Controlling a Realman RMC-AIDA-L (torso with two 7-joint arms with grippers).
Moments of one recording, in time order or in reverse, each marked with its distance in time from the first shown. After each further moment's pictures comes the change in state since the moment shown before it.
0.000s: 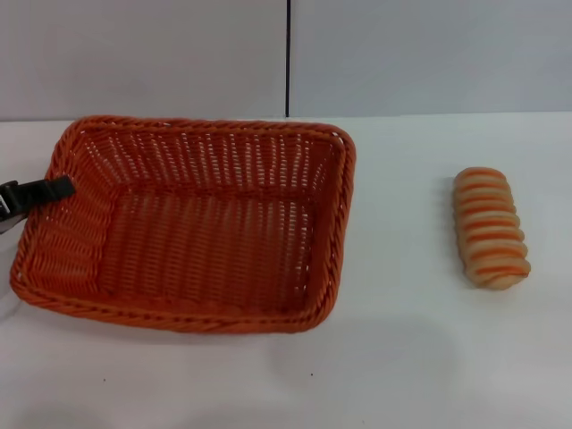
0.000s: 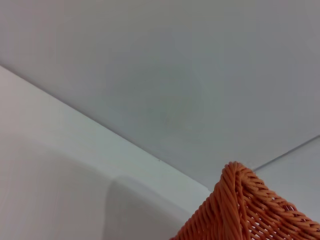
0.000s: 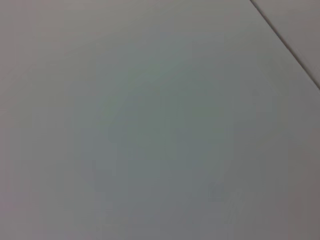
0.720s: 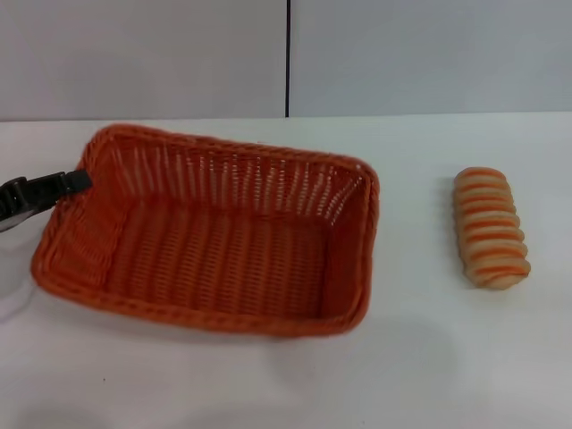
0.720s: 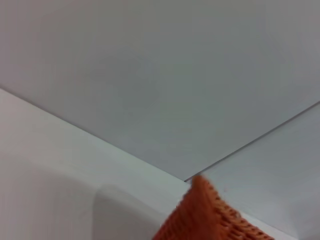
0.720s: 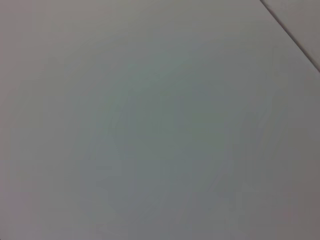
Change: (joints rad) left arm -0.026 0.022 -0.005 -0.032 -0.014 0.075 0.032; right arm 0.000 -0.005 -0.019 -0.010 -0.001 -0.004 0.042
